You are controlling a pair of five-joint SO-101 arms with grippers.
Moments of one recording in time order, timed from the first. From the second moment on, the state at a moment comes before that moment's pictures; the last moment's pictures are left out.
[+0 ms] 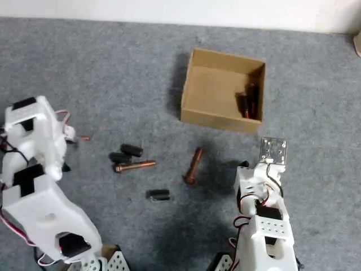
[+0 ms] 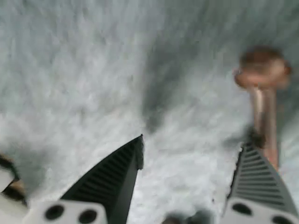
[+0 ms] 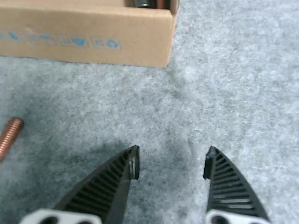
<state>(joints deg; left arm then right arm) -33.0 21.0 7.3 79.4 64.0 2.0 -56.4 95.5 10.5 4.5</state>
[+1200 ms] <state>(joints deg) -29.8 42.4 -23.4 84.0 61.3 2.0 -56.4 95.5 10.5 4.5</state>
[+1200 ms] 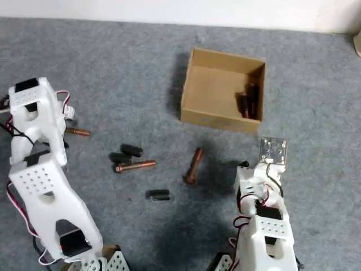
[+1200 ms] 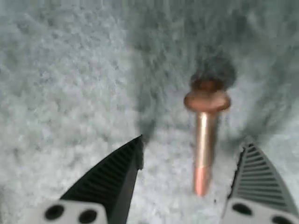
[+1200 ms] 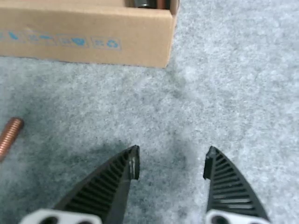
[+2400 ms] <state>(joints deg) -34.1 56.8 -52.5 98.9 32.3 2.0 -56.4 95.5 10.5 4.5</state>
